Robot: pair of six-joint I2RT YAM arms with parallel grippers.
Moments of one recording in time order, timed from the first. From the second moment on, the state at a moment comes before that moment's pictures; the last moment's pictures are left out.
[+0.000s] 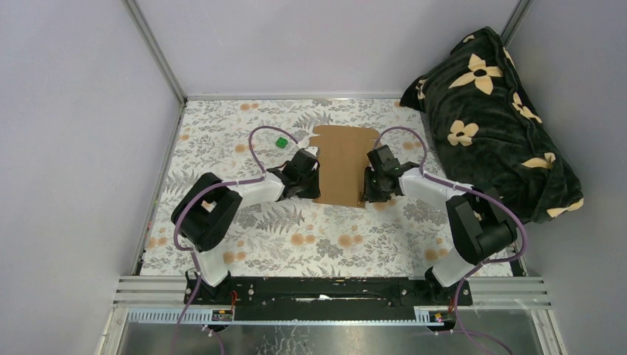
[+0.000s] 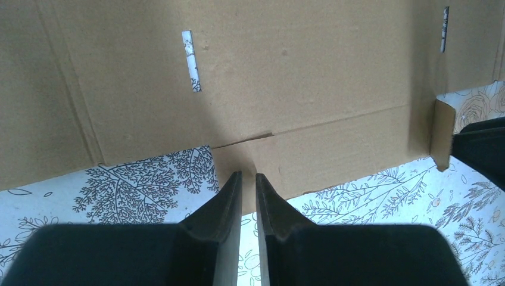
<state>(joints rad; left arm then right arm) -0.65 1.80 1.00 -0.09 0.05 -0.53 0.47 1.61 0.91 -0.41 -0.02 0.53</state>
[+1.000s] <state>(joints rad) -0.65 1.77 0.93 -0.02 0.06 -0.55 0.60 1.73 1.01 -0.46 0.13 0.54</state>
